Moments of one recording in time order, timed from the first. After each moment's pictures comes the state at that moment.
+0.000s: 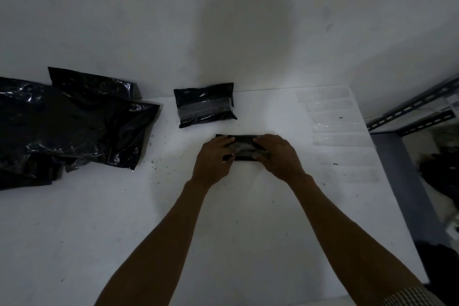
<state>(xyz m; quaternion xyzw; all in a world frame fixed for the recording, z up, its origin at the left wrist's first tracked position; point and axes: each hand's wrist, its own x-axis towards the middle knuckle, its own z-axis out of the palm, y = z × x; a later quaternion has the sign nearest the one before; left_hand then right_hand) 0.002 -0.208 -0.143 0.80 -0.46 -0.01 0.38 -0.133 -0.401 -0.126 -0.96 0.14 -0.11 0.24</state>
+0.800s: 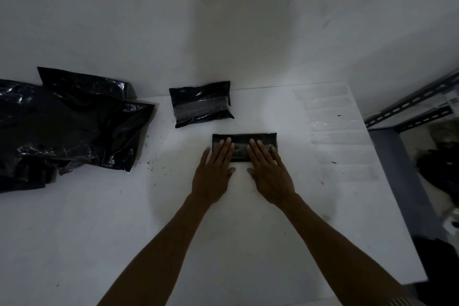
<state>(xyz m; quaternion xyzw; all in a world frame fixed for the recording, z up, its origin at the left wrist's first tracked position) -0.032 -0.190 -0.156 0.86 -0.49 -0.04 0.08 -0.163 -0.361 -0.145 -0.99 0.12 0.02 0.05</state>
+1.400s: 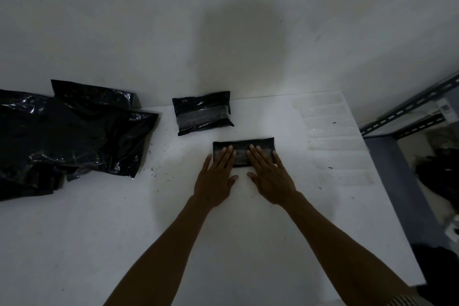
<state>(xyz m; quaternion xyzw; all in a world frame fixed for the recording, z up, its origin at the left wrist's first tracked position) -0.031 -0.192 -0.134 0.86 -0.49 -0.10 0.05 -0.160 -0.367 -0.124 -0.99 0.13 0.06 0.08</state>
